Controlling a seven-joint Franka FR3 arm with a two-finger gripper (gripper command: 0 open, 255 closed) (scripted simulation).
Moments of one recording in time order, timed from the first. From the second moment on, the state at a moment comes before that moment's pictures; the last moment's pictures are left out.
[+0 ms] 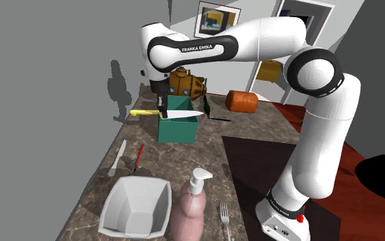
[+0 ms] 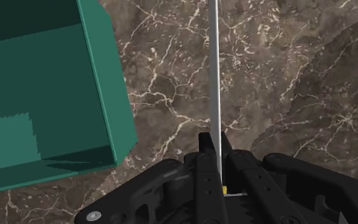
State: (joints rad) arm 0.19 0.24 0.18 -1.63 -0.10 1.66 -0.36
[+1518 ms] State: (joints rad) arm -0.02 0.73 0.05 -0.91 -0.16 1.46 -0.73
